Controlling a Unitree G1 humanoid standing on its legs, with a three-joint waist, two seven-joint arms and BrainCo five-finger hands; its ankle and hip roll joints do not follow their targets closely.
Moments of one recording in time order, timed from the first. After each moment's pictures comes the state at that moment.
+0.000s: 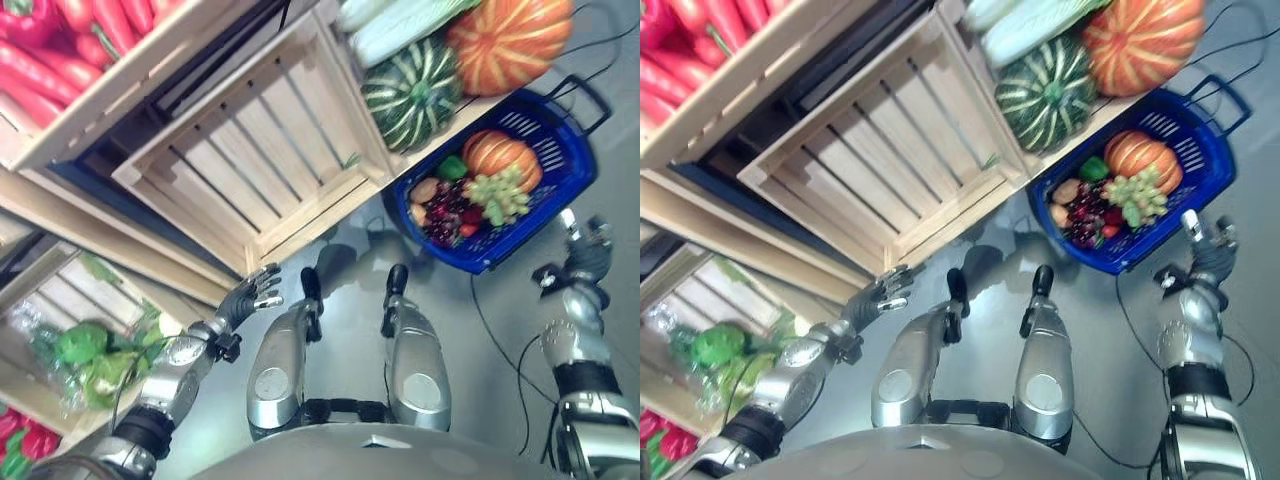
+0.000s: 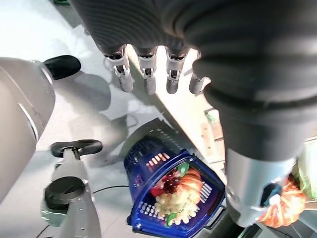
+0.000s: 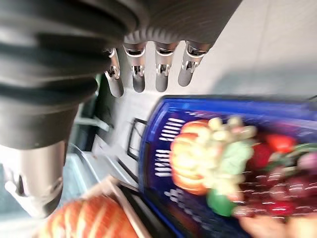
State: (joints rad) left arm 0.13 0.48 -0.30 0.41 -0.54 -0.09 -0.34; right arm -0.03 -0.49 -0.15 0.54 0.69 -0.18 -0.26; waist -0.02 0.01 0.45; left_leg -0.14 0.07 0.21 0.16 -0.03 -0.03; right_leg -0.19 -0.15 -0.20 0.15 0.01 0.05
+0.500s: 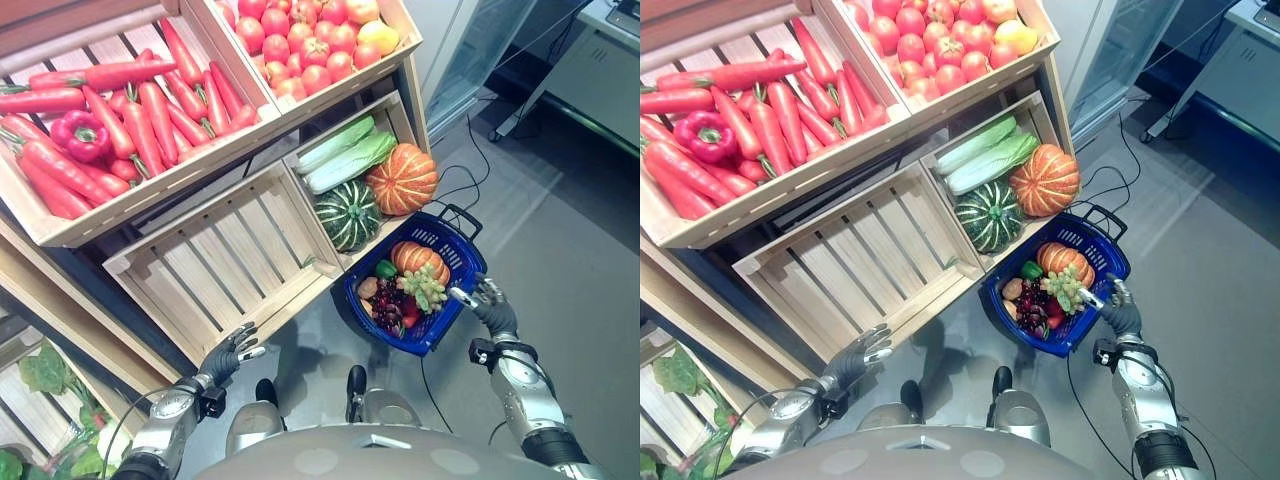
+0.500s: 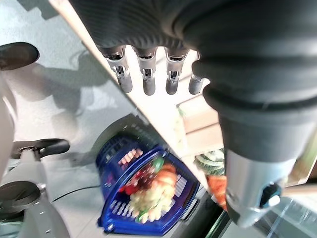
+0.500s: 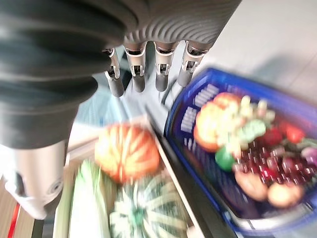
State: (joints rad) left arm 0.20 0.40 -0.22 0.64 -0.47 -0.09 -0.36; right arm 0.15 -0.41 0.09 0.43 0.30 -0.13 0.00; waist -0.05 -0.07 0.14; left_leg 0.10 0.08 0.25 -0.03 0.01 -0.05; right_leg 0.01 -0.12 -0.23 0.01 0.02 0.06
